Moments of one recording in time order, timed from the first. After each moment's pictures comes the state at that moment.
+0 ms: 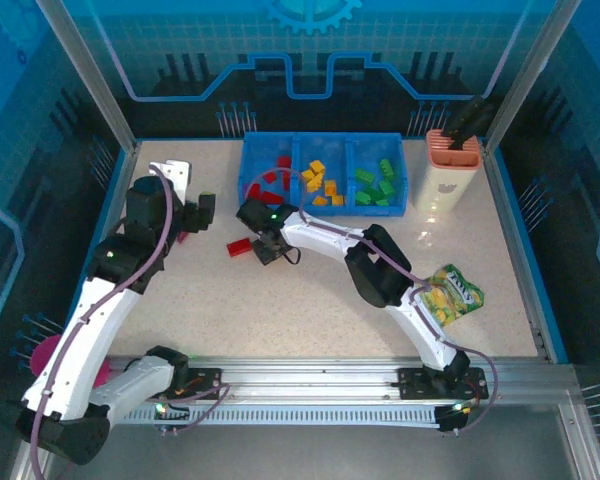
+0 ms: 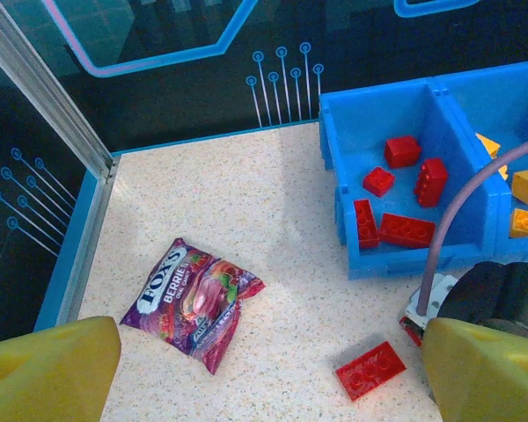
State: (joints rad) left arm -0.26 0.97 1.16 -0.68 -0.32 -0.01; right arm 0.88 2.38 1.98 -0.85 0.16 0.24
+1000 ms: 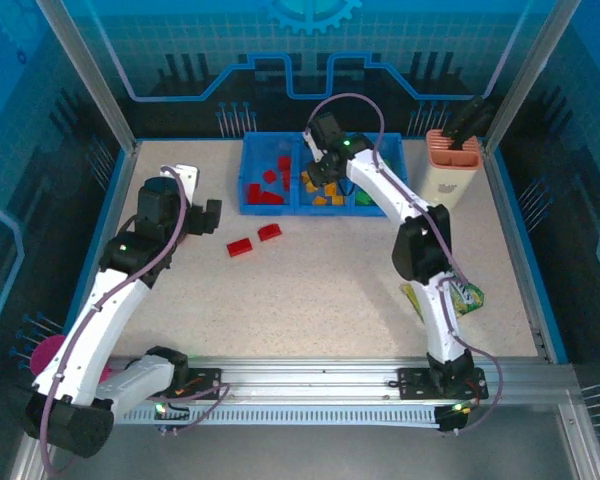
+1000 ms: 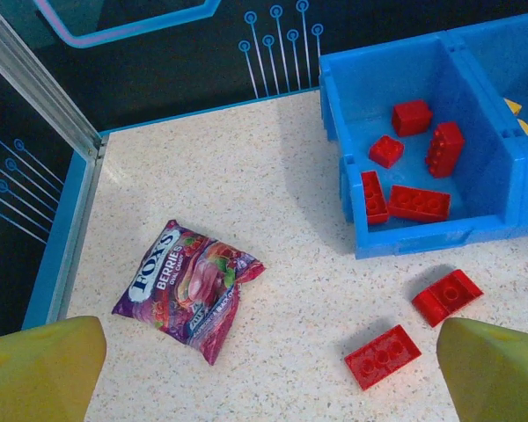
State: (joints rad) left arm -0.23 1.01 1.08 -0.63 -0.28 0.02; right arm 0.49 2.33 2.30 -0.98 0.12 0.03
